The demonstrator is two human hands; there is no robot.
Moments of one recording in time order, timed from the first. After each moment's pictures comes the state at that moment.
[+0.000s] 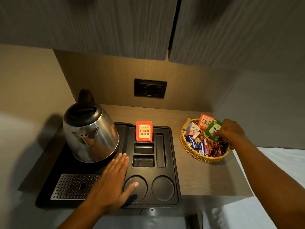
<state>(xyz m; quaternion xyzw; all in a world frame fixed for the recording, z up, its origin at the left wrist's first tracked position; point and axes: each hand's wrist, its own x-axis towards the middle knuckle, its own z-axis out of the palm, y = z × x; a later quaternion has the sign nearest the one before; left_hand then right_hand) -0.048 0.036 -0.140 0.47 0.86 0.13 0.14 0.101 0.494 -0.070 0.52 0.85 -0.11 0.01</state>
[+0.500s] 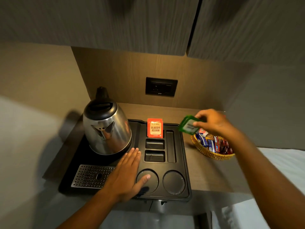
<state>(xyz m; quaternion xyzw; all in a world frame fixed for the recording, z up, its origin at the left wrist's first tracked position) -0.046 0.035 -0.136 0.48 0.86 0.14 0.11 0.045 0.374 -0.003 0.29 0.92 -0.27 0.01</state>
